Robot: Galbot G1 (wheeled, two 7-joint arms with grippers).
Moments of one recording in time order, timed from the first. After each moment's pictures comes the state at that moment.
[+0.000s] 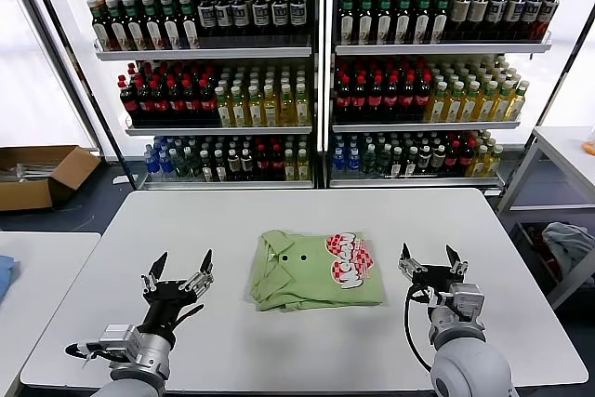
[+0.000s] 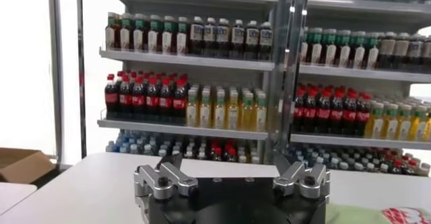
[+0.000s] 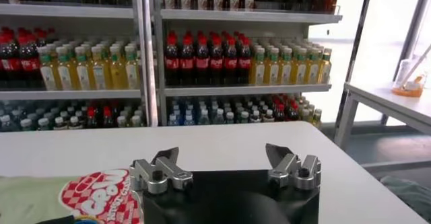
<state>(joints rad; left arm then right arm) 1.51 -1.35 -0.54 -2.24 -0.31 0.34 -0.14 -1.31 1.20 0.40 2.18 0.42 -0.57 0.47</state>
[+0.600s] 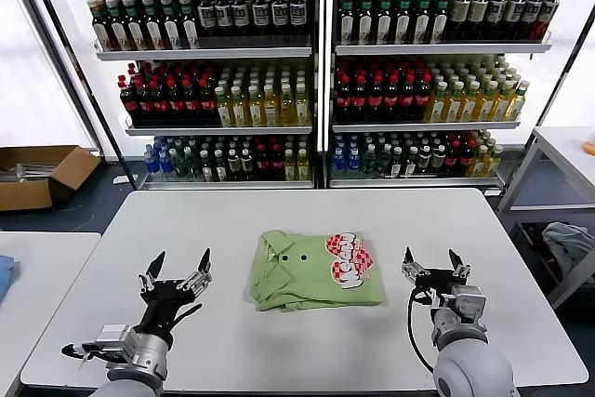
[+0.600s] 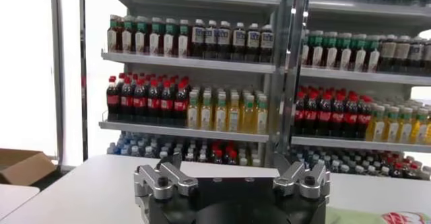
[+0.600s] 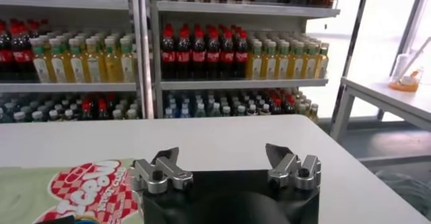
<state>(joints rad) 1.52 -1.37 -0.56 -2.25 -0.31 0.34 -0.11 -1.31 1.20 0.42 2.17 0.42 -0.57 0.46</state>
